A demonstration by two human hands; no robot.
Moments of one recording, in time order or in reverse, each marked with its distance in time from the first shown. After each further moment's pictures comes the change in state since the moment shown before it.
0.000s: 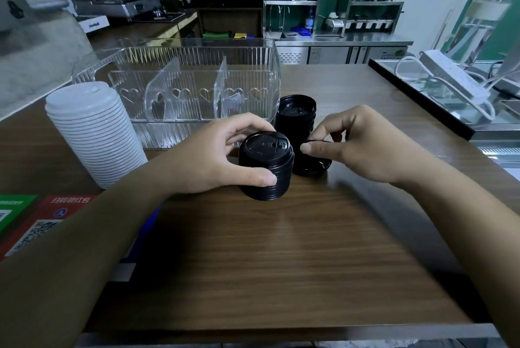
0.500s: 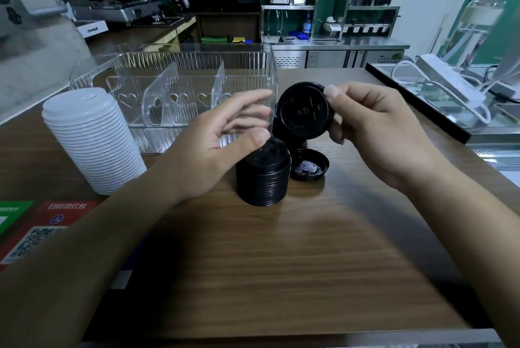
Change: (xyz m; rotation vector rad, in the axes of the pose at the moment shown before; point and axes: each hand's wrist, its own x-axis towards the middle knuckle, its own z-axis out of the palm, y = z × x) left_hand 0.000 0.006 0.009 0.010 0.258 0.152; right_hand 0.002 -0.019 0.001 0.521 0.271 -0.040
